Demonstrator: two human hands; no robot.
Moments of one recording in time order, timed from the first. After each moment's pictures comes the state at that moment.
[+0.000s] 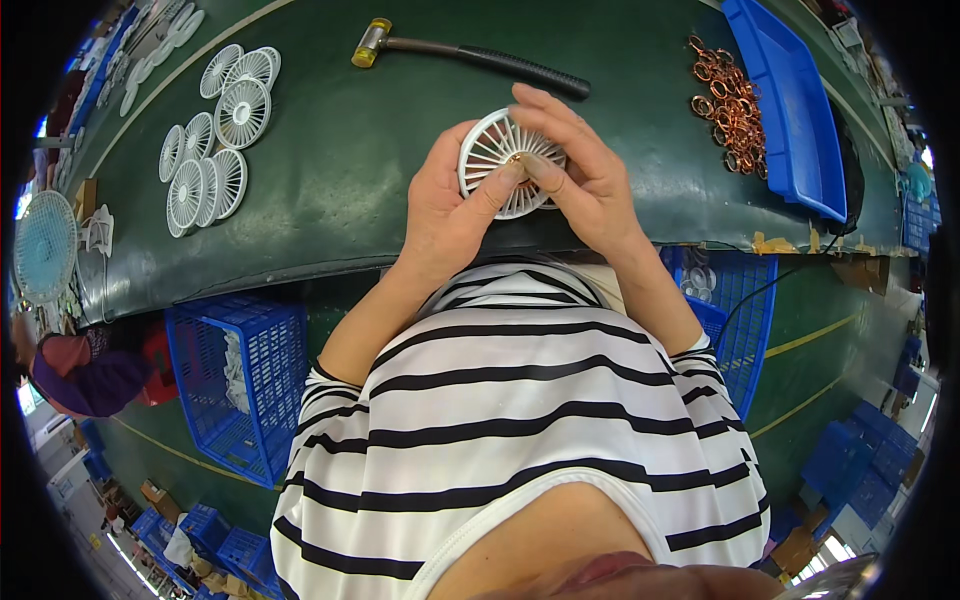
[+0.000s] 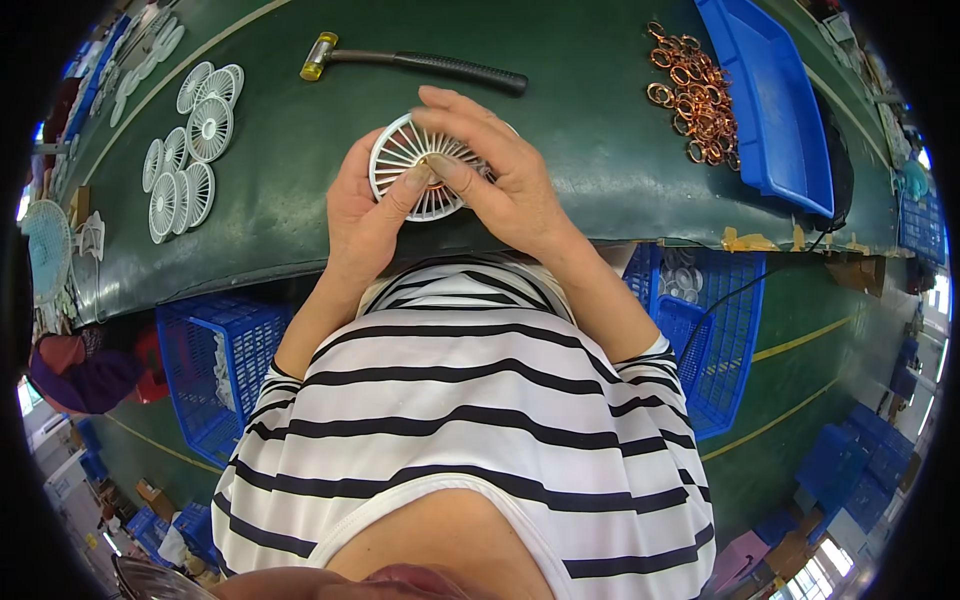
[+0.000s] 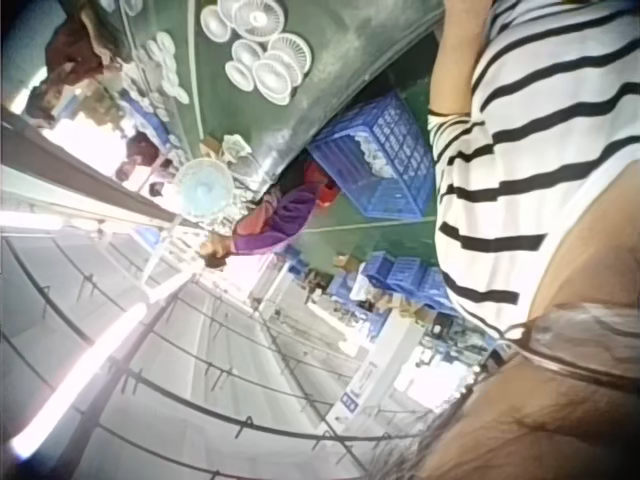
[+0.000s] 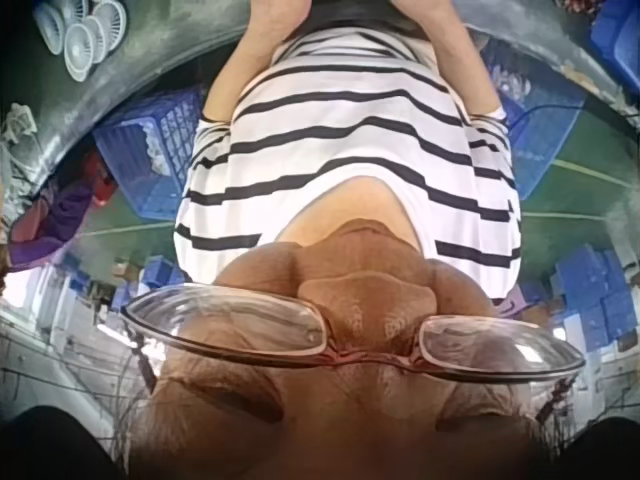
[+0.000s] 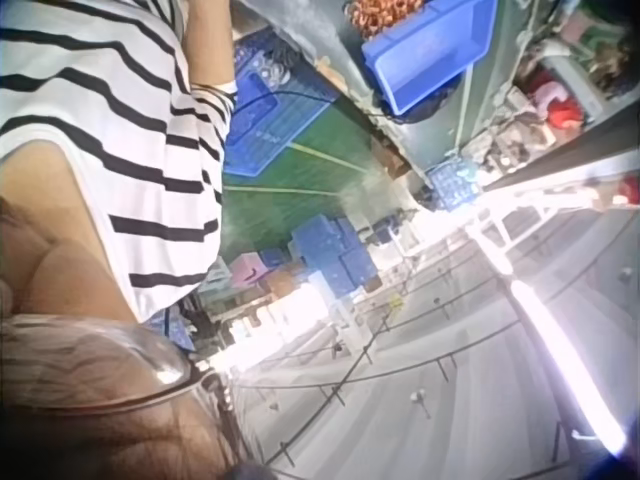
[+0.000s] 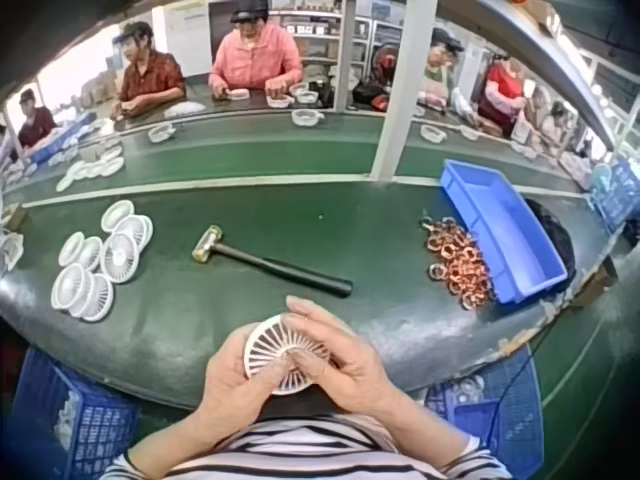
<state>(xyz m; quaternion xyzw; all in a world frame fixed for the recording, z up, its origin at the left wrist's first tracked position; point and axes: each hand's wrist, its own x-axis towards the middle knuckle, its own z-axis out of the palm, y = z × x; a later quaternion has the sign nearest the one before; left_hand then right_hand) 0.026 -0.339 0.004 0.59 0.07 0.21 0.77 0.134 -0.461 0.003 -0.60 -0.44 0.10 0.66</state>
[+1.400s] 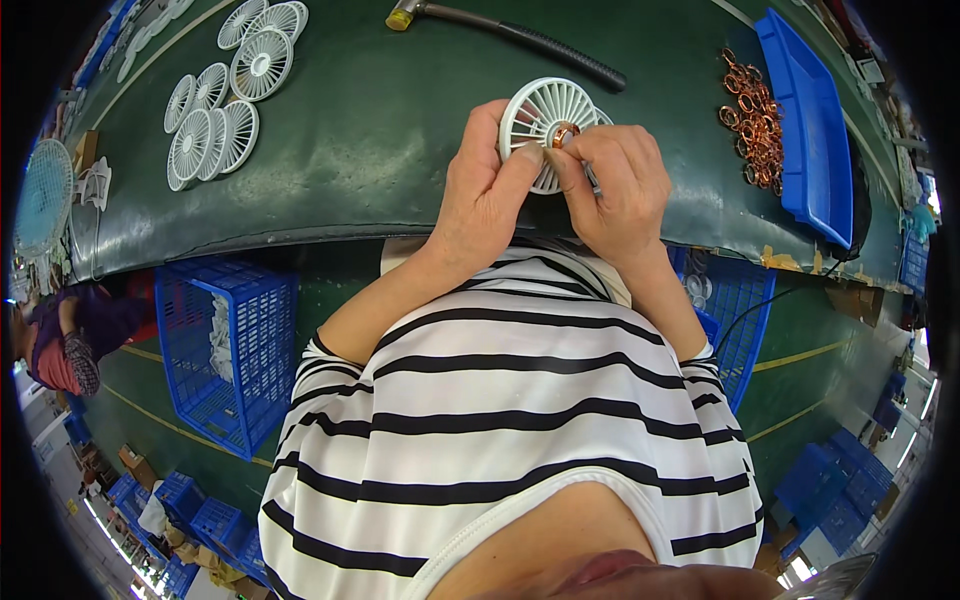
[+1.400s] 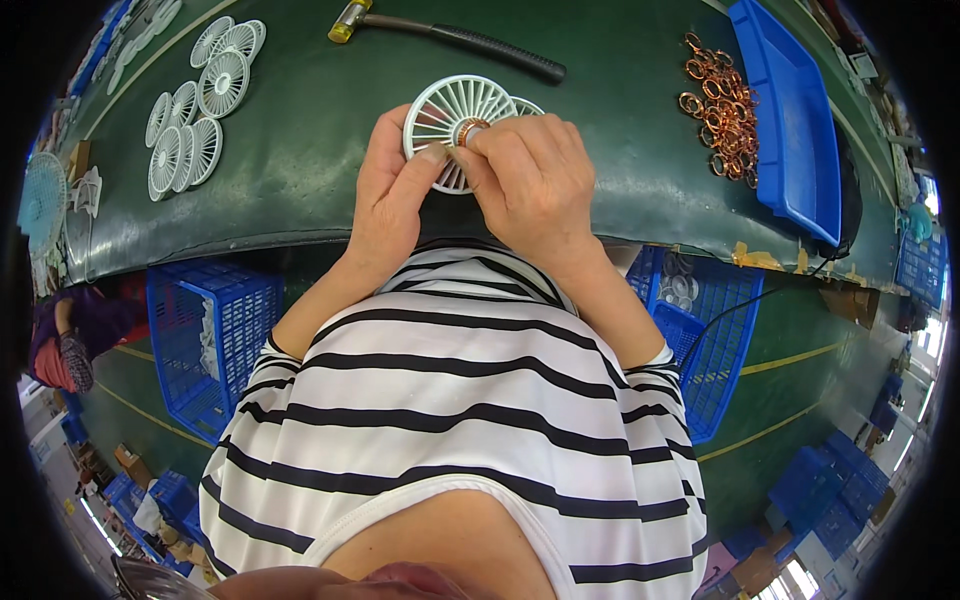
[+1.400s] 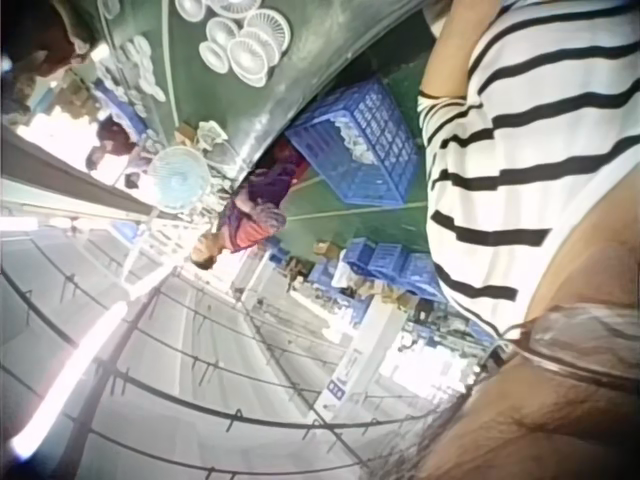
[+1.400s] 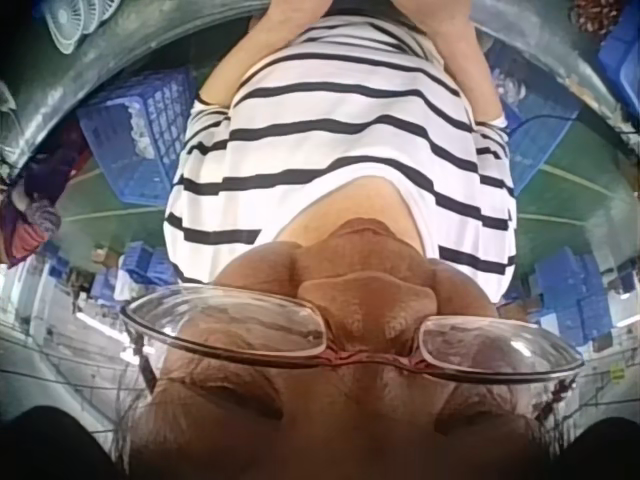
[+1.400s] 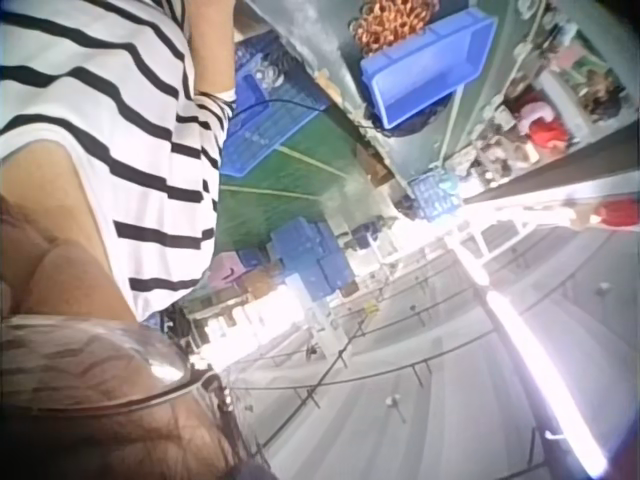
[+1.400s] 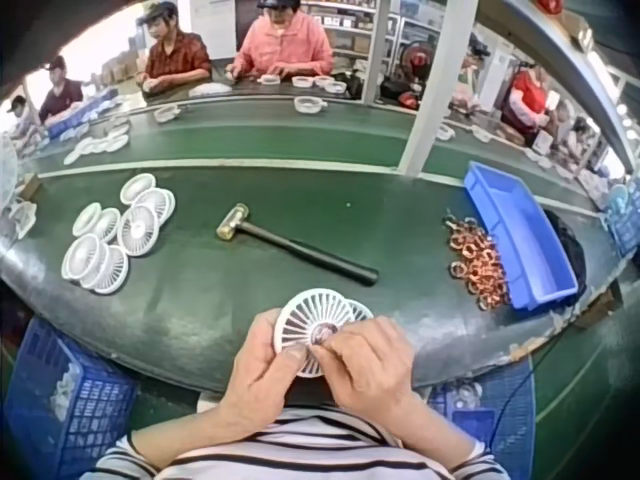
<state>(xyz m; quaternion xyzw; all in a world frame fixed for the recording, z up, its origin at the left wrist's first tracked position) 0.022 -0.348 0.000 0.60 0.13 0.24 0.75 0.122 -0.460 0.012 -0.70 -0.53 -0.25 0.42</state>
